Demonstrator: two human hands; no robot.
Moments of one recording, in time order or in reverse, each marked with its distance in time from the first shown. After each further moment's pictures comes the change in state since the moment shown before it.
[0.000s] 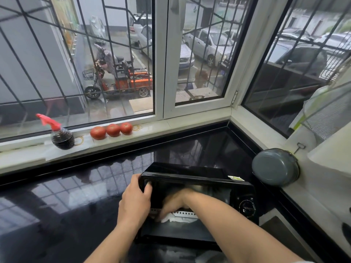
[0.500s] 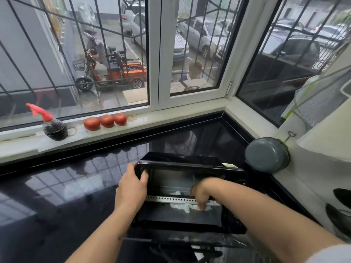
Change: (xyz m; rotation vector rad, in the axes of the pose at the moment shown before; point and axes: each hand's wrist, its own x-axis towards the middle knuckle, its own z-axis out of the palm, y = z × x) left_hand -0.002 0.003 -0.003 0.016 -0.037 -0.005; right_hand -0.049 0.071 -0.003 -0.501 -0.112 0.223
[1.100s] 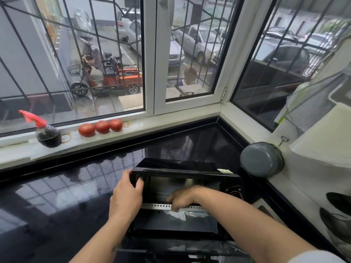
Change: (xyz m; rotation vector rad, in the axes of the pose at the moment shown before) left_hand -0.002 0.000 0.000 -0.013 0.023 0.003; right_hand 0.001 -0.030 -0.009 0.391 0.124 -0.211
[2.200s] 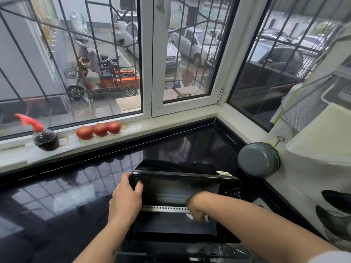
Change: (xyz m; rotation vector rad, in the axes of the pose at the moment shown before) left_hand -0.002 -0.002 0.000 0.025 -0.010 0.006; right_hand -0.014 0.019 0.022 -0.721 -0.119 0.212
